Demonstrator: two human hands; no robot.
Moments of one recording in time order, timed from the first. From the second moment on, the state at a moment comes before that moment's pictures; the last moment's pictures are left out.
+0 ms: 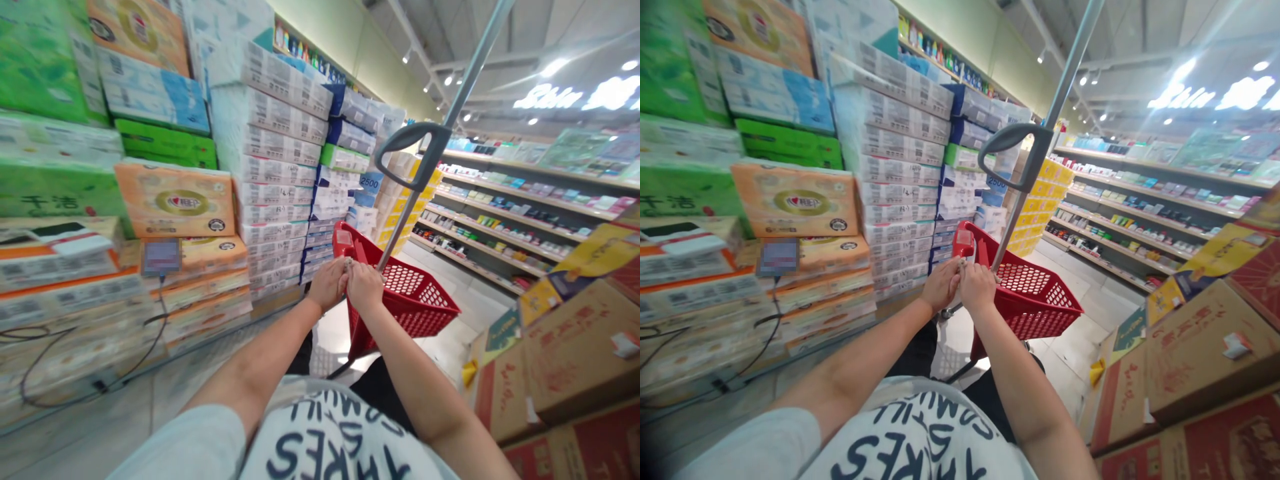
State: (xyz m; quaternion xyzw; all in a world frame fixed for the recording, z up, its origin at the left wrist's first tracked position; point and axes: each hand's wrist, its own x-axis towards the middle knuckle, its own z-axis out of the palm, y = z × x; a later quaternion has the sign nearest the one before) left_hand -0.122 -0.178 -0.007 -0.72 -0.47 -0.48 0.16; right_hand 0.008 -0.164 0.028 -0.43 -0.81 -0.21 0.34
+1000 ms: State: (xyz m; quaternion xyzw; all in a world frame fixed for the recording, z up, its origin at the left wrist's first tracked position) left_hand -0.114 -0.175 -0.006 -0.69 -0.48 -0.52 0.17; right_hand 0.052 -0.207 0.118 -0.33 -0.74 -0.33 0.48
